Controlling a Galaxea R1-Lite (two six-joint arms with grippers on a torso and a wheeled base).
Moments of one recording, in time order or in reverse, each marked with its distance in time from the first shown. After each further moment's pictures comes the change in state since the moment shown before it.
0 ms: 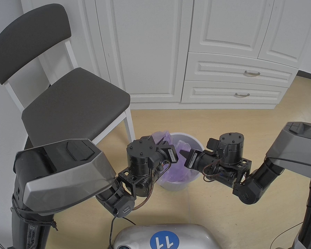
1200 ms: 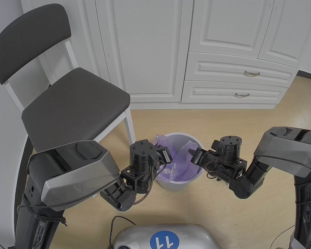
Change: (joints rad) left arm 0.057 0.103 -0.102 0.091 0.001 -0.089; right arm -0.116 0.177 -0.098 -0.067 0.004 0.041
